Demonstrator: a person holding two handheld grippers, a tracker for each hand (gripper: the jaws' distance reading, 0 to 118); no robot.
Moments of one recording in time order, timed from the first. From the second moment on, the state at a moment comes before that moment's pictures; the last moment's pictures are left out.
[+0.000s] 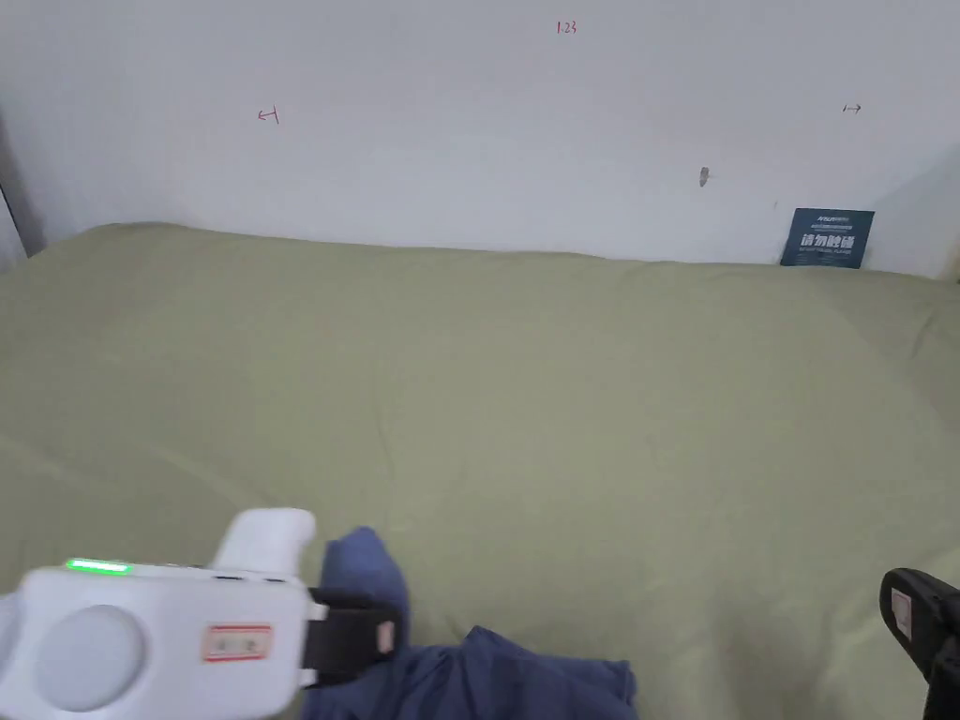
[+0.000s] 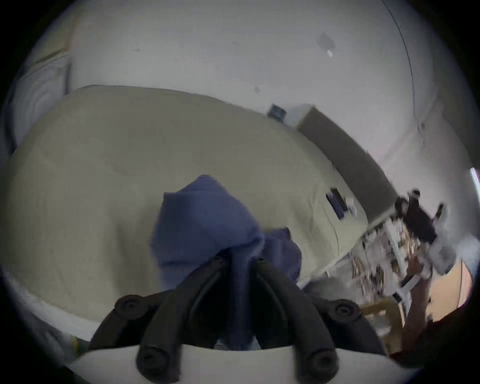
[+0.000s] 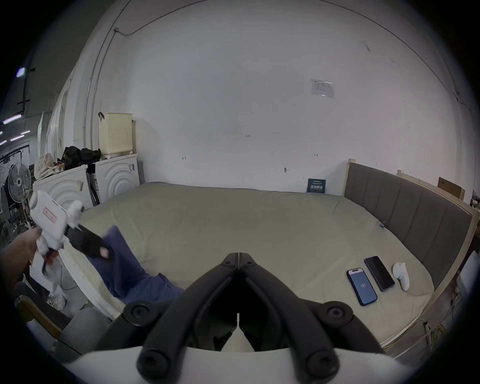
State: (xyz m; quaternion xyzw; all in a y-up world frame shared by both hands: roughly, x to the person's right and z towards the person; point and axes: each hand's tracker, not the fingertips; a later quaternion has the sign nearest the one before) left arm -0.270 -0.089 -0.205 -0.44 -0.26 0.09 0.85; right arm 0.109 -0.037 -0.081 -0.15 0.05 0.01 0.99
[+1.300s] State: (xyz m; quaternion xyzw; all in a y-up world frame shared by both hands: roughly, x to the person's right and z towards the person) left arm -0.154 -0.273 -0.166 -0.50 -0.31 0.42 0.69; right arm 0.100 -0.062 -0.079 -0.18 0.08 0.00 0.98
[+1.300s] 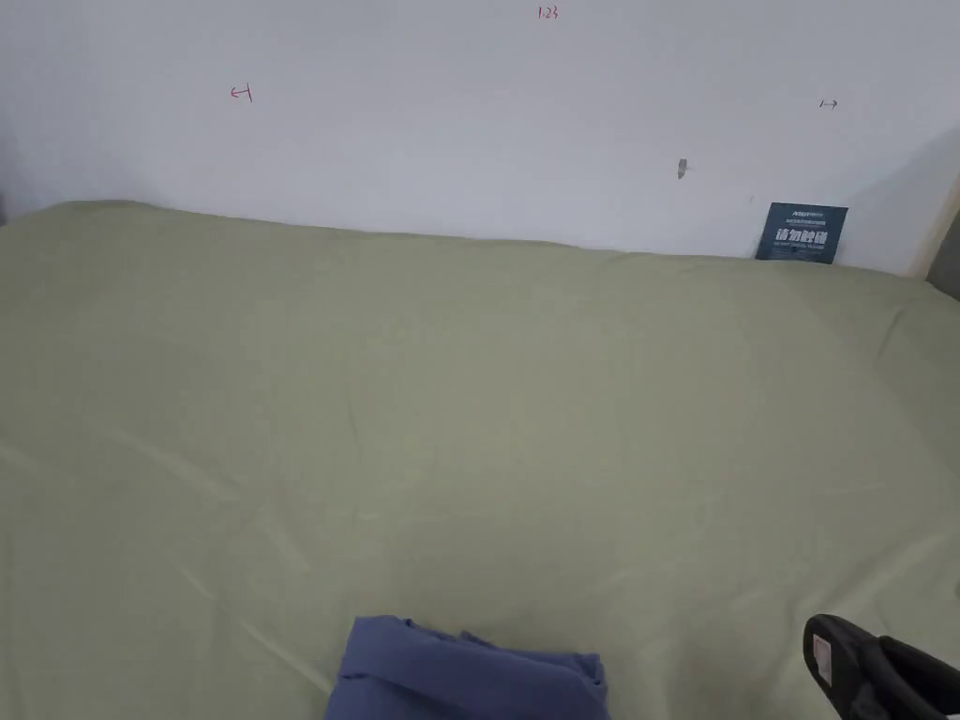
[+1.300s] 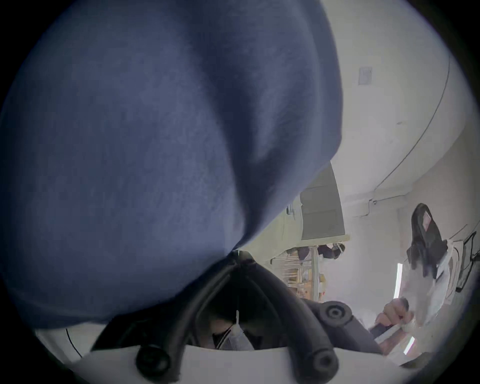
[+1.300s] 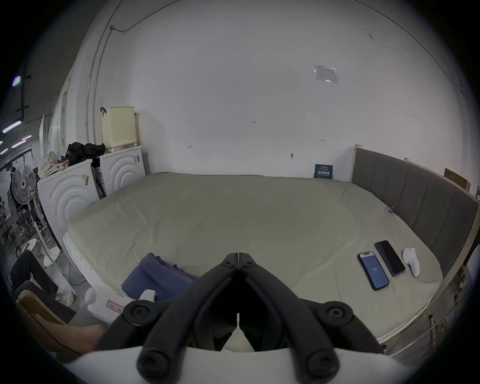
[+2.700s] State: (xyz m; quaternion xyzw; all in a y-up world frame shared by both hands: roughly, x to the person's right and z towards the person) left arm -0.316 -0.246 -0.225 -0.53 -0.28 0.37 0.71; right arm 0.075 -0.274 -0.247 -0.44 0.34 -0.36 0.75
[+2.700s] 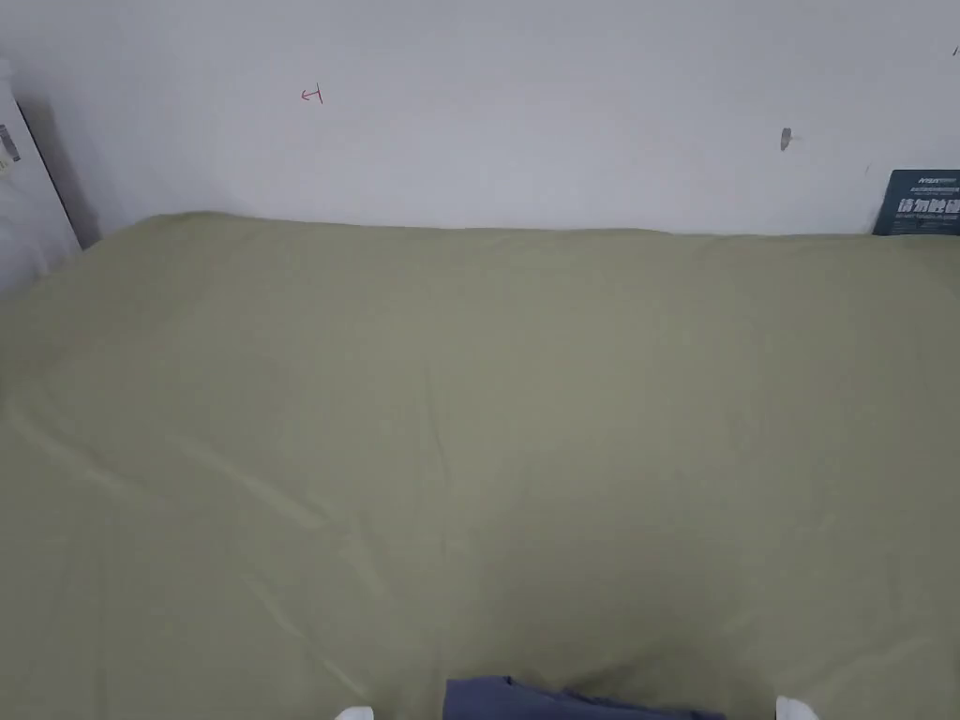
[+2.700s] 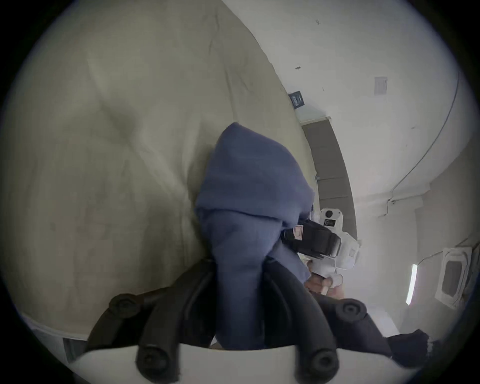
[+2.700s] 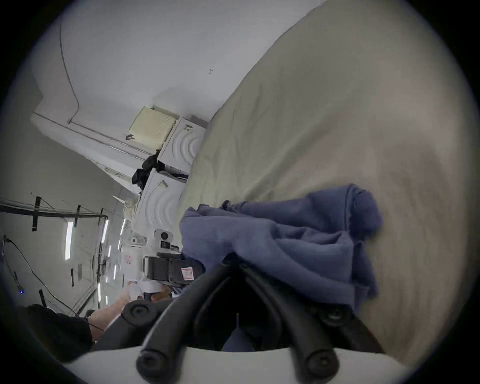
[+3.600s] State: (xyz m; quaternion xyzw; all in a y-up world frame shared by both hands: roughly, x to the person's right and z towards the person) left arm -0.631 -0.137 -0.232 -0.36 -0.07 0.34 0.87; right arm 0.048 -0.164 -0.256 -0.31 0.33 -0.30 0.84
